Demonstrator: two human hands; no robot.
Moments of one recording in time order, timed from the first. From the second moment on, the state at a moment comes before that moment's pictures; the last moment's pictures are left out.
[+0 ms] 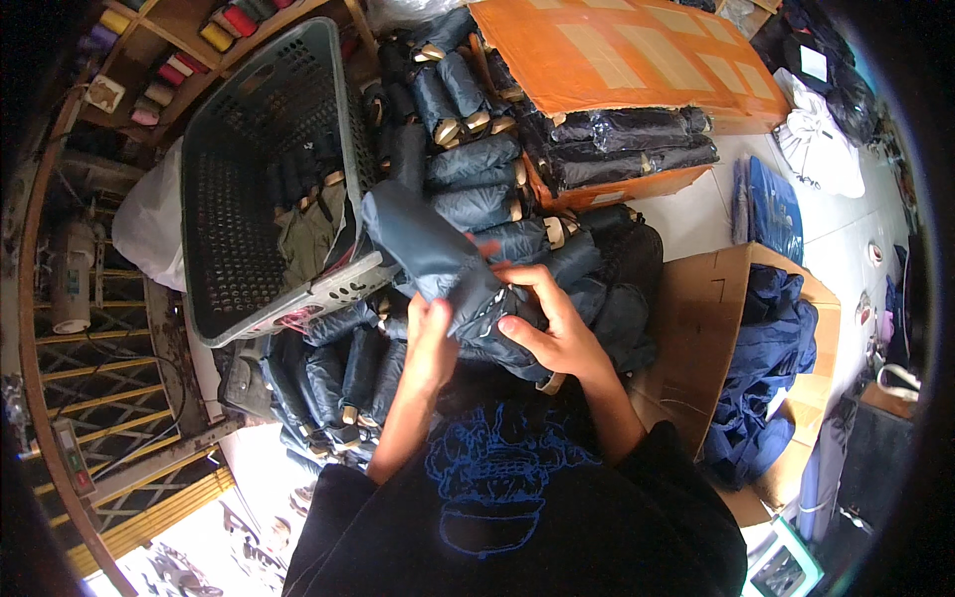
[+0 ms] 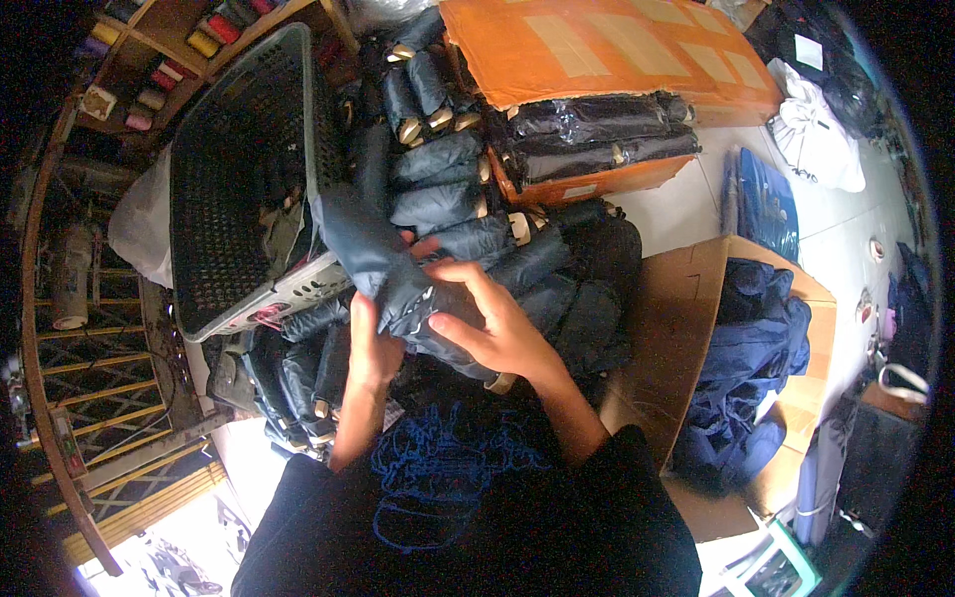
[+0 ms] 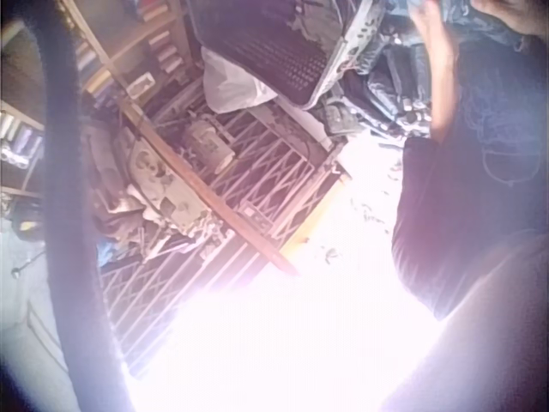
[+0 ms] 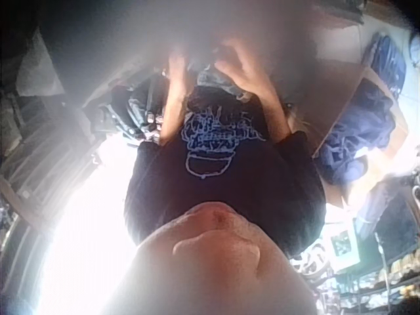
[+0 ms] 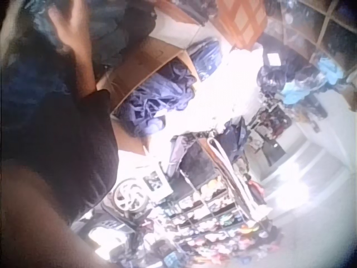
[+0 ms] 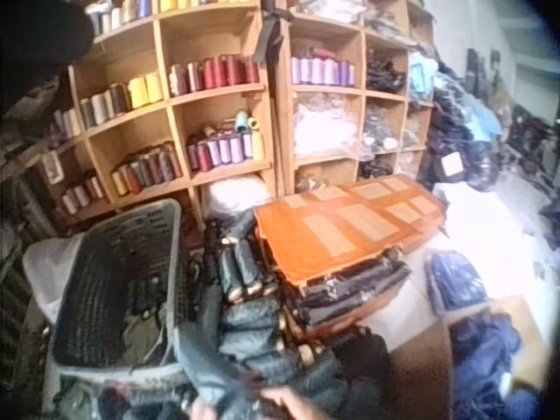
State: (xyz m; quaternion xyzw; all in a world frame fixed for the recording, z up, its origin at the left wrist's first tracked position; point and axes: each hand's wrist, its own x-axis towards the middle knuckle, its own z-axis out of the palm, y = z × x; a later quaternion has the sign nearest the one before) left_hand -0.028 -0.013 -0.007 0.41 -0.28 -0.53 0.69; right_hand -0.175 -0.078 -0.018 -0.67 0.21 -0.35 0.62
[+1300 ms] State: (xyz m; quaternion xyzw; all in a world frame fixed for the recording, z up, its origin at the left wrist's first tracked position) left_hand -0.018 -0.017 -0.009 0.43 -0.30 -0.56 0.64; right_hand -0.168 -0.063 -0.015 -0.48 0.33 -0.27 0.77
